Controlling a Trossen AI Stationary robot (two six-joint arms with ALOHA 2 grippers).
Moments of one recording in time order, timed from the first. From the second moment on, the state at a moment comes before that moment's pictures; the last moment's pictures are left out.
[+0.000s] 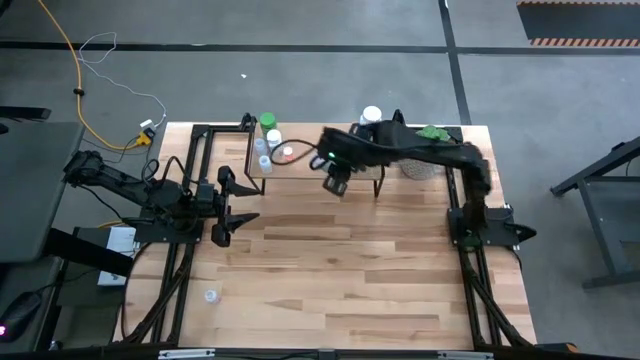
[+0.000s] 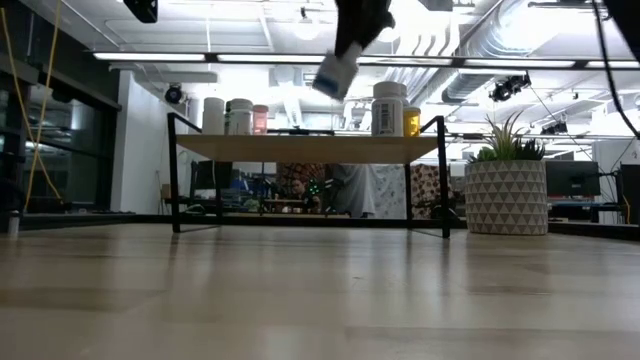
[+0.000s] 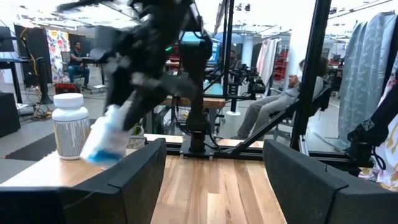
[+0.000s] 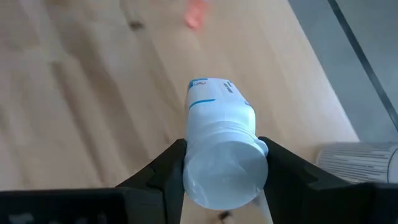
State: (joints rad) left arm -0.26 0.61 0.46 0.26 -0.43 0.00; right arm -0.09 1.94 2.21 -1.36 0.31 0.23
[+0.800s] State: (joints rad) left arm -0.26 0.61 0.46 0.26 -0.43 0.00; right arm -0.22 2.11 2.31 -1.47 0.24 0.17
